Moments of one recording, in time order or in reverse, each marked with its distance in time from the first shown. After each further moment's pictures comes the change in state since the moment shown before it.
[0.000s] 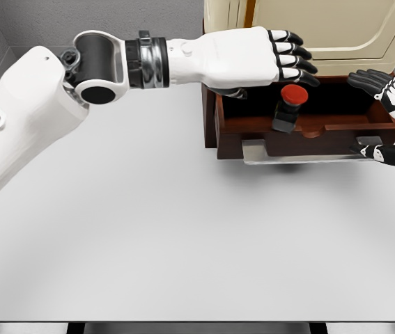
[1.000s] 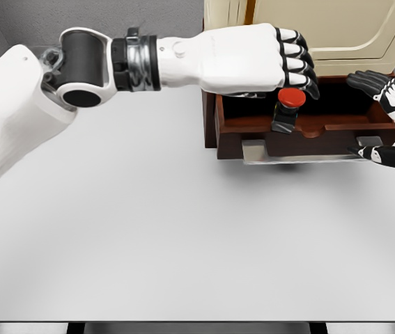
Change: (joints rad) left arm 0.008 0.059 0.019 -0.157 0.056 0.000 0.003; right arm 0.003 0.020 -0.001 0.000 -0.001 0.000 0.000
